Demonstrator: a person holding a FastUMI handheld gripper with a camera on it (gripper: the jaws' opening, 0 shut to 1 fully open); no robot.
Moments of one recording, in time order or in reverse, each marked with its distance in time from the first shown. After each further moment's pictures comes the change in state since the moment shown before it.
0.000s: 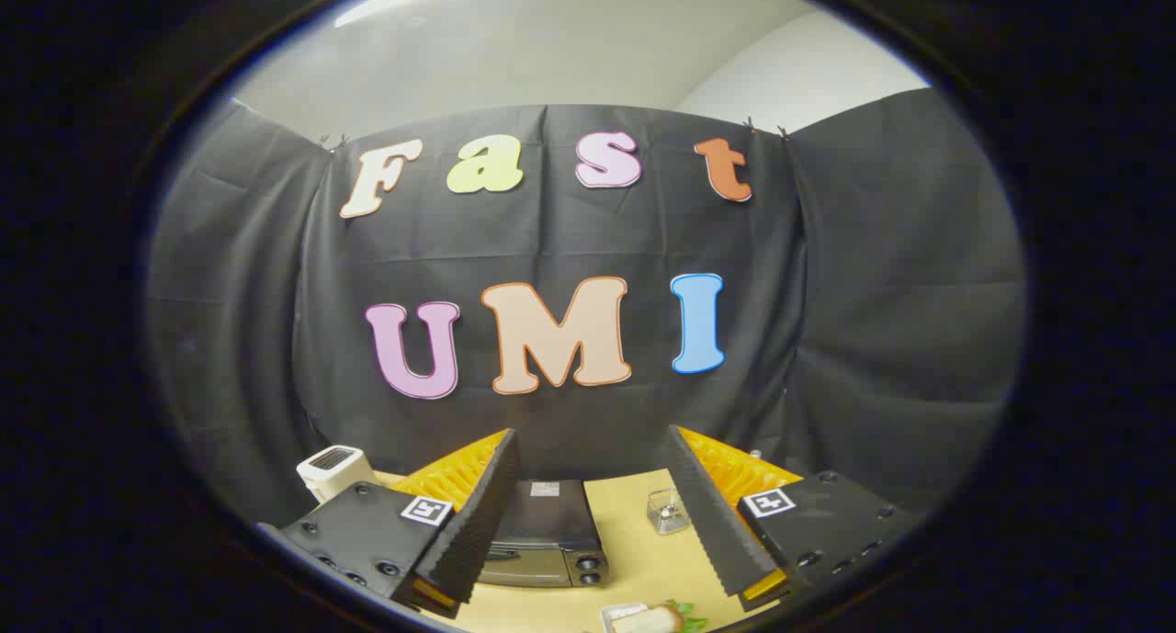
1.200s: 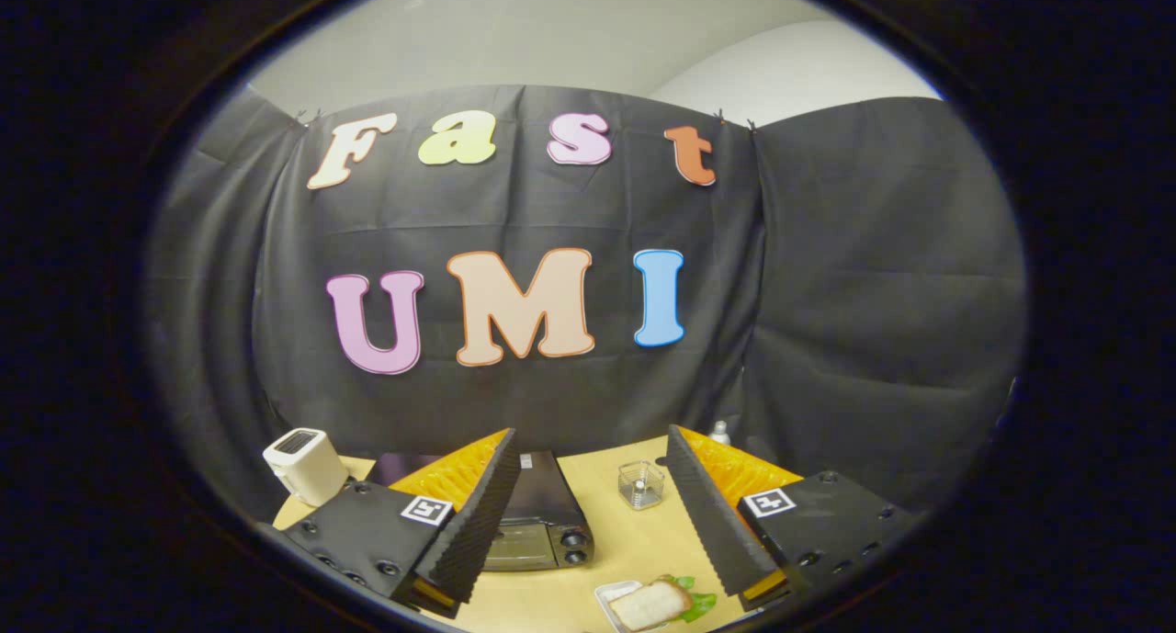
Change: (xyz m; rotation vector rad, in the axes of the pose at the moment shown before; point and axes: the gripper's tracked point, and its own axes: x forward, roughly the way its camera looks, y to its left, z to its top) arm -0.012 0.009 -0.053 -0.014 0.049 -0.136
